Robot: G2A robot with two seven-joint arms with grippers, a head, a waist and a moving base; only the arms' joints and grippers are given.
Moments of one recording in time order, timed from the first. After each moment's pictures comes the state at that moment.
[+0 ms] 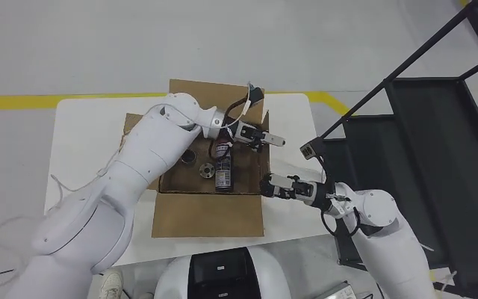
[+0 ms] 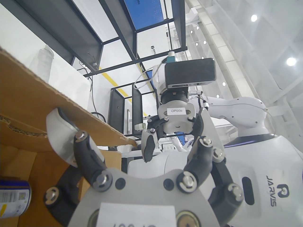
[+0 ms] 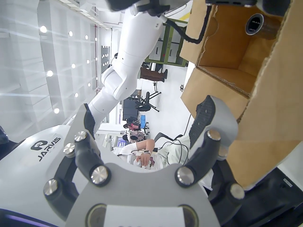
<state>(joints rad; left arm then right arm) 0.32 -1.57 -0.44 -0.63 -0.63 -0.51 -1.31 -1.65 -1.09 1.55 -1.98 0.40 -0.15 1.00</state>
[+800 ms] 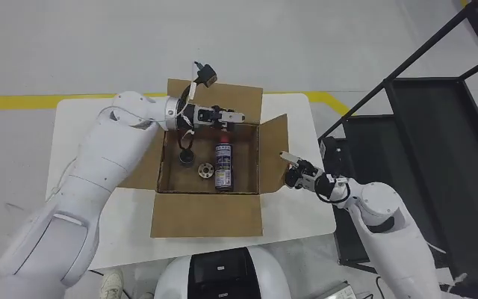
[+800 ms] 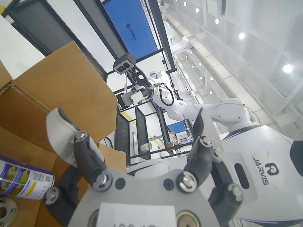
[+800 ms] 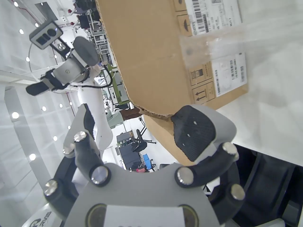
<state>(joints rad) 0.48 -1.29 -0.77 -0.94 -0.58 -0.51 -1.31 -1.63 -1.08 1.57 -1.89 0.29 0.23 0.76</state>
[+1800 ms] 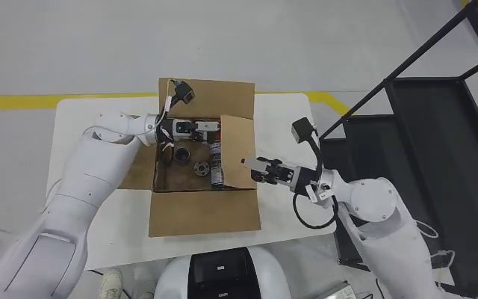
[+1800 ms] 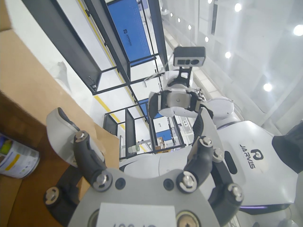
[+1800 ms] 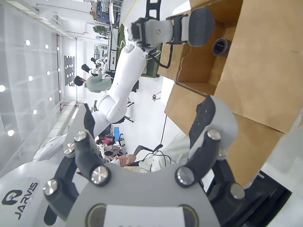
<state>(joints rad) 0.55 -1.25 -0.80 -0.86 -0.63 -0.49 -1.32 -1.48 -1.07 1.39 -2.17 0.14 0.21 0.80</state>
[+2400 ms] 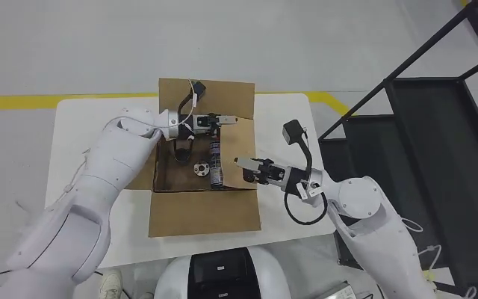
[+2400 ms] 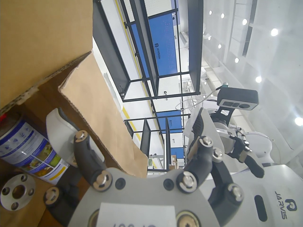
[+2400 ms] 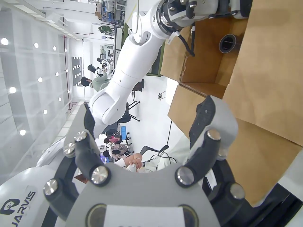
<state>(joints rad) 0.40 -1.42 -0.62 -0.55 -0.51 -0.54 -1.16 -1.49 -1.08 1.36 -2.11 0.19 0.14 0.76</state>
